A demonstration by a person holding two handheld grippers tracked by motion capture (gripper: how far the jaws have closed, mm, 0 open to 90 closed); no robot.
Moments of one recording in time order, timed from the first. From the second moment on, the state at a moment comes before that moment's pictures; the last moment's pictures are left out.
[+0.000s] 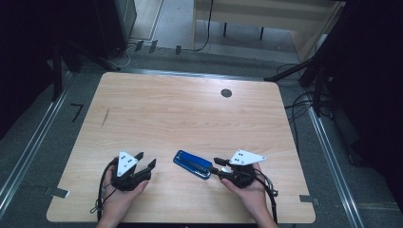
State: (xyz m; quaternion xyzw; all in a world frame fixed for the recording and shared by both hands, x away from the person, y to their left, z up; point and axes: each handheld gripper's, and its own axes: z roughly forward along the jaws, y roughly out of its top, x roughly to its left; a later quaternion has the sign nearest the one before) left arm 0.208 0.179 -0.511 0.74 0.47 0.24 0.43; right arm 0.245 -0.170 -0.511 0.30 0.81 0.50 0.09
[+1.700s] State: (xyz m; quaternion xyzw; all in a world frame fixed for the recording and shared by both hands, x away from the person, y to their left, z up) left arm 0.231 0.097 -0.536 0.82 0.41 0.13 0.39; right arm 0.240 -0.168 -0.532 0.35 0.82 0.44 0.08
